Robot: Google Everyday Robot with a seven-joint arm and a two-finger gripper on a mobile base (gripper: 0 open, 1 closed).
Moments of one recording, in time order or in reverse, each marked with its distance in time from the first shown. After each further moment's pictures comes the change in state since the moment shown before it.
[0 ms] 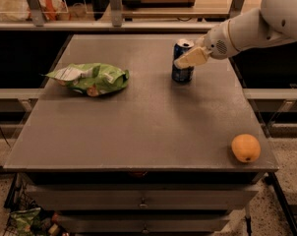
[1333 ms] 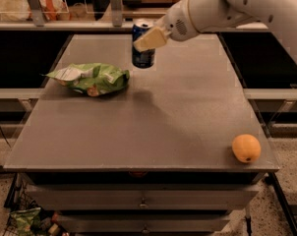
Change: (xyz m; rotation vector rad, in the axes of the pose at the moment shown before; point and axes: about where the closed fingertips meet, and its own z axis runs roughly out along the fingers) arm -0.107 0.064 0.036 -0.077 -0.099 -0.067
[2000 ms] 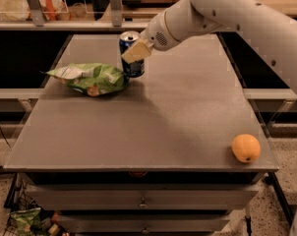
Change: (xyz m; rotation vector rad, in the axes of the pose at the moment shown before) arm 0.011 0.010 0.050 0.001 0.084 -0.058
